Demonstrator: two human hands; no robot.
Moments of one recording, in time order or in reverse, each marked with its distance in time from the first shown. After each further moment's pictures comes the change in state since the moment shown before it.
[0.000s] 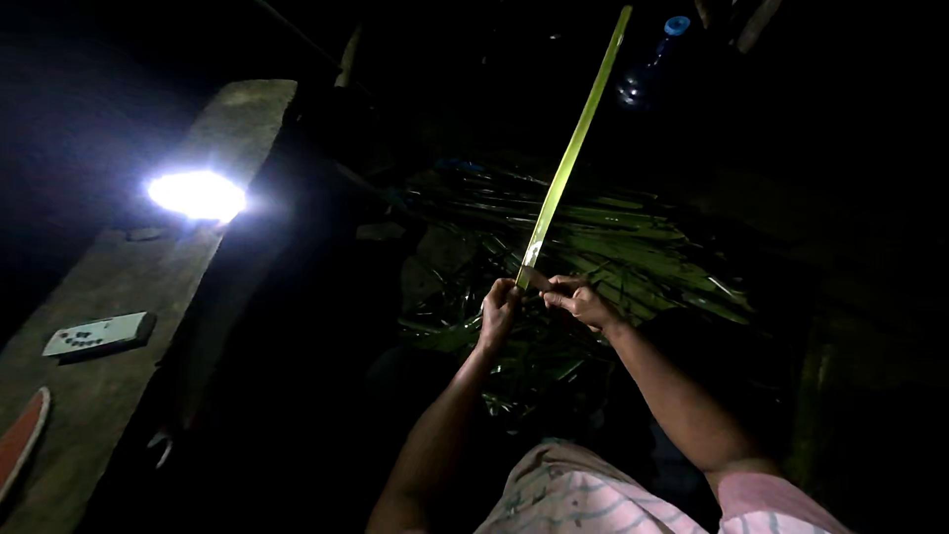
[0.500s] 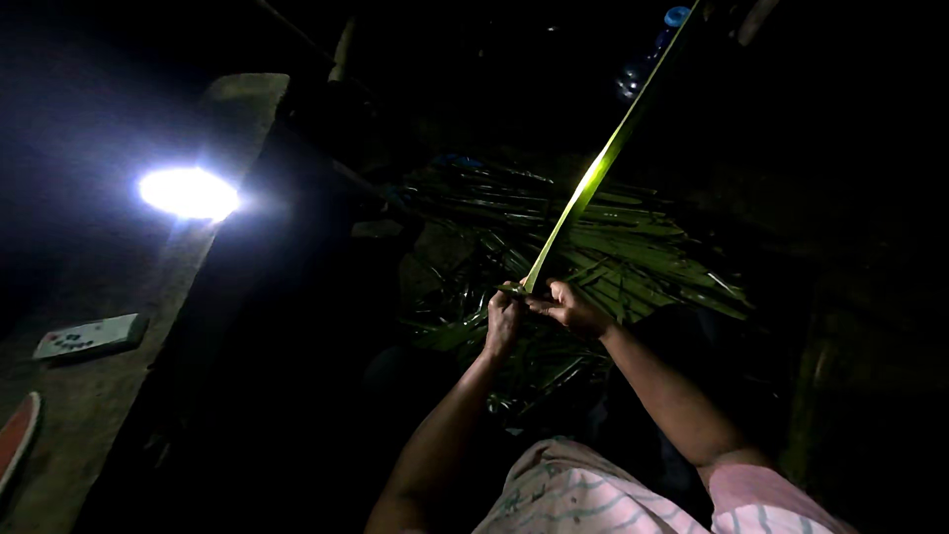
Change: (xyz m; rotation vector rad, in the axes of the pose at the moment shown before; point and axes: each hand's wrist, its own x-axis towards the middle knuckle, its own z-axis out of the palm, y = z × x) left_hand -0.011 -0.003 0.015 -0.007 0.091 0.112; right_hand -0.002 -0.012 0.017 -0.088 -0.162 -0.030
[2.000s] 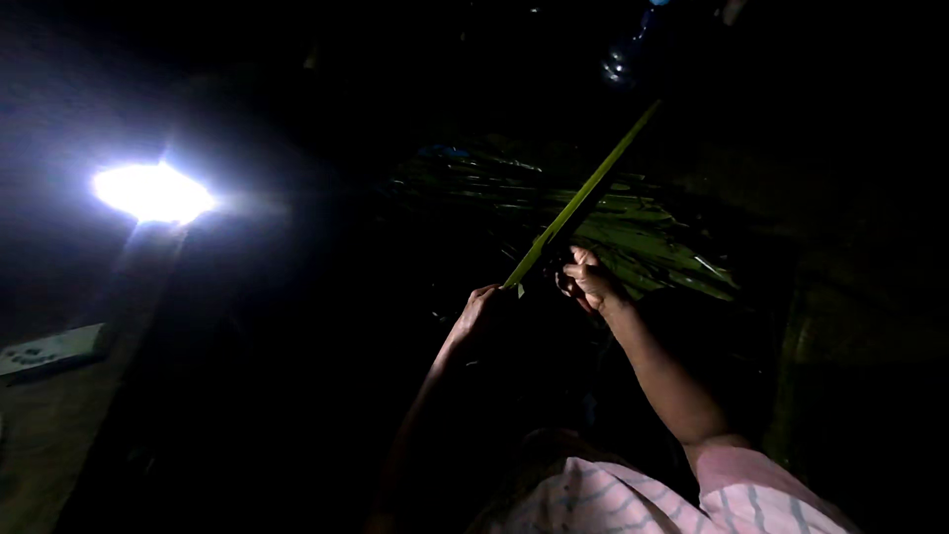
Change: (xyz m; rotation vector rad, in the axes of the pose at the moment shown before) left_hand 0.001 0.033 -0.036 -0.044 -0.324 -0.349; right_hand -0.004 -0.004 -0.027 0.371 0.391 0.217
